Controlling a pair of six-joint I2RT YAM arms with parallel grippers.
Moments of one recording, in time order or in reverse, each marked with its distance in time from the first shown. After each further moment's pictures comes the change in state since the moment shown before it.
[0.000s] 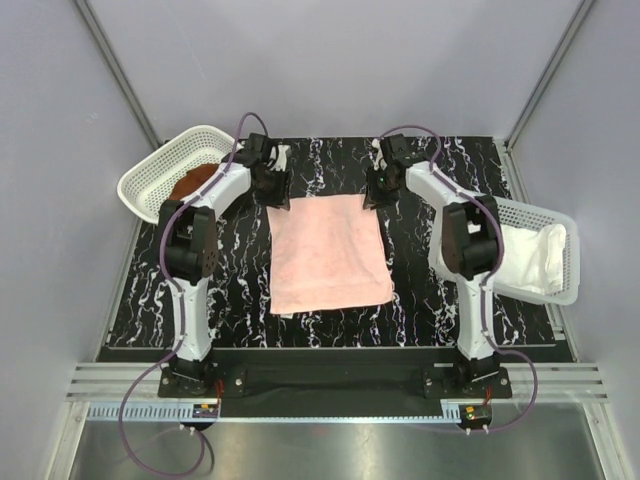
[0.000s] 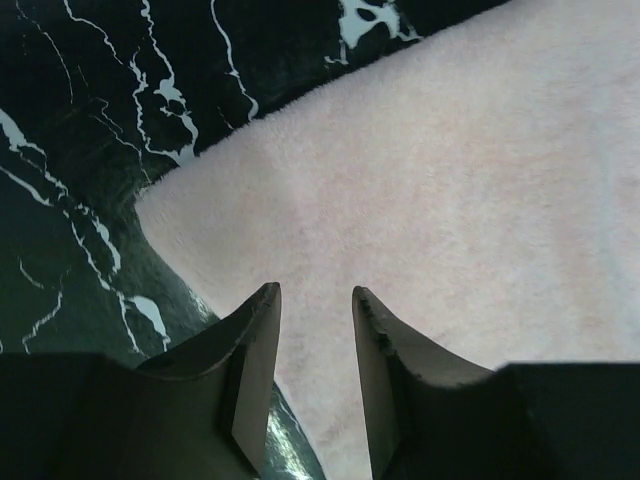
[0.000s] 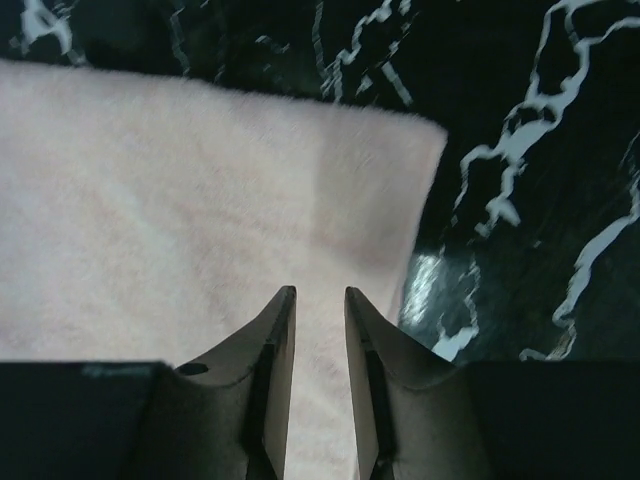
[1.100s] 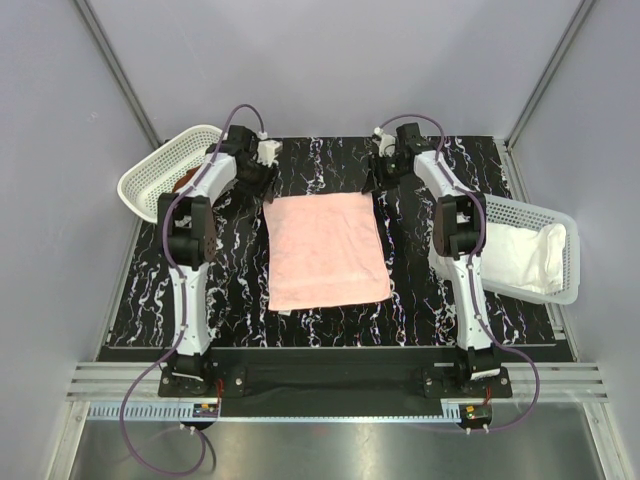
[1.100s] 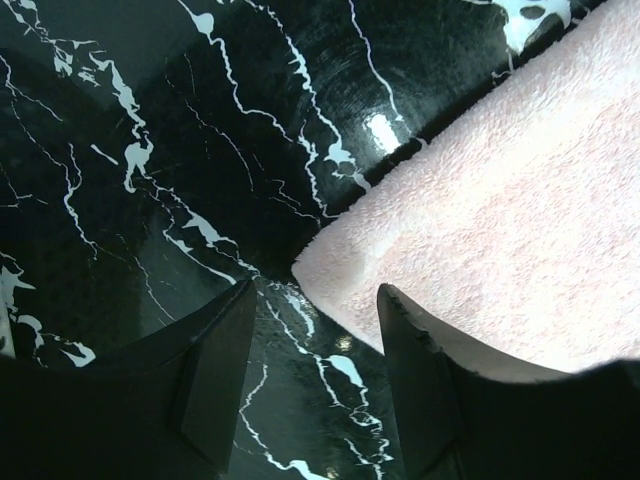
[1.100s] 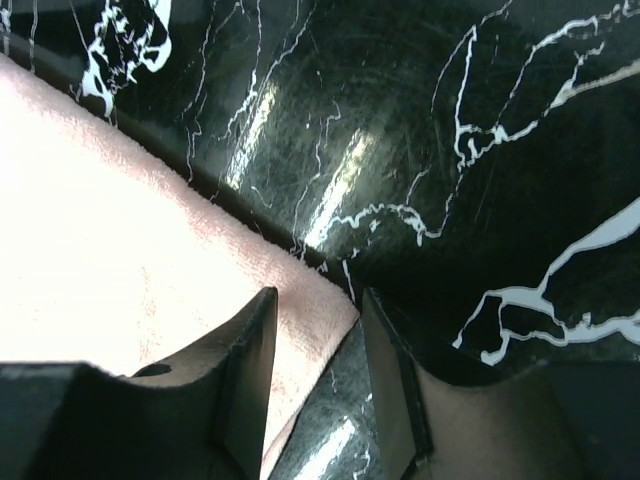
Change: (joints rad) left arm 0.128 0.205 0.238 -0.090 0.068 0.416; right arm -0.135 0.438 0.566 -0.135 -0.375 -0.307
